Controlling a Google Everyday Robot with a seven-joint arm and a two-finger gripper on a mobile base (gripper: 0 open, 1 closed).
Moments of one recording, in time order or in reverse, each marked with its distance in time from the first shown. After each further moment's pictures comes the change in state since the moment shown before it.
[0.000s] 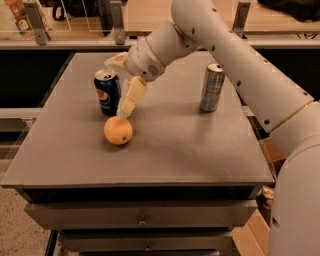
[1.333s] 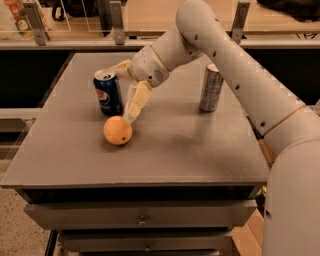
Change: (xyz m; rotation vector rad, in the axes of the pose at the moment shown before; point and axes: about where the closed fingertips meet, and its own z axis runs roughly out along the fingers) arm 0.010 0.016 0.000 -0.102 -0.080 0.037
